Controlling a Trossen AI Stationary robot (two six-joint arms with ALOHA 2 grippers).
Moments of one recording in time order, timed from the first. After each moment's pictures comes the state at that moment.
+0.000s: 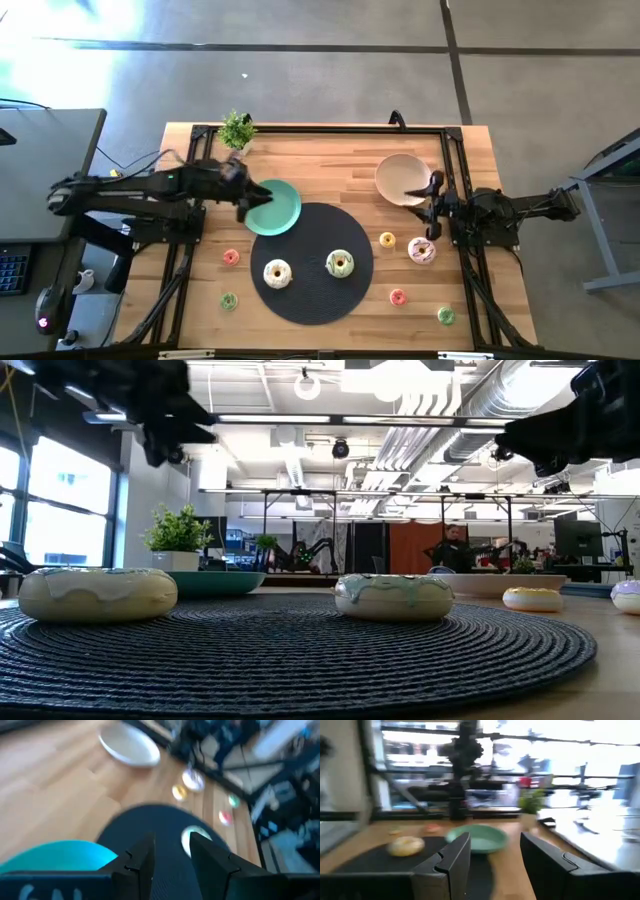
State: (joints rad) left arm 0.11 0.76 0.56 -0.17 0.08 -0.48; right arm 0.12 0.03 0.01 0.14 0.32 -0.07
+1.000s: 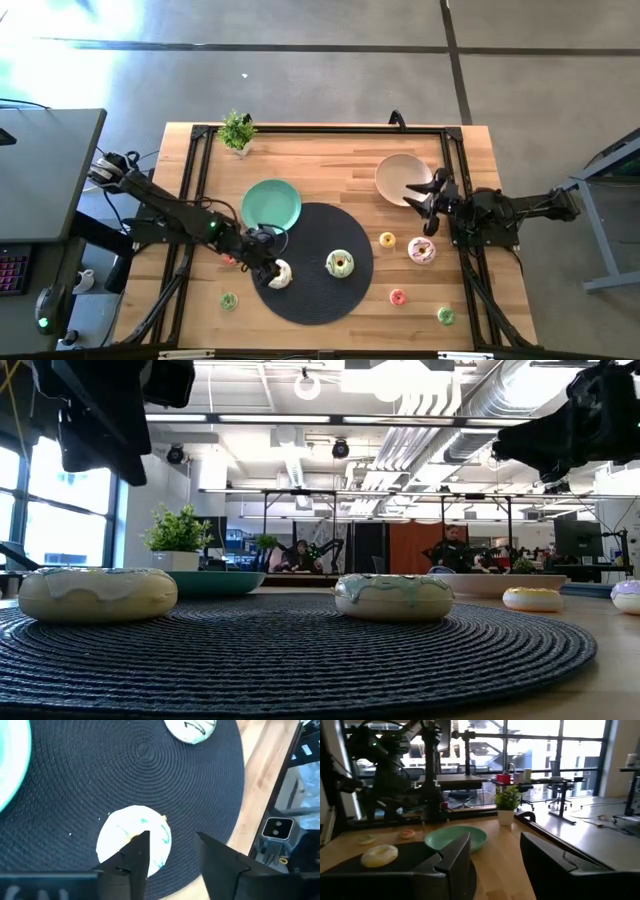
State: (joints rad) left arm -0.48 1.33 0.86 -0.44 -0.14 -1.11; right arm 0.12 0.03 0.01 0.13 0.42 0.00
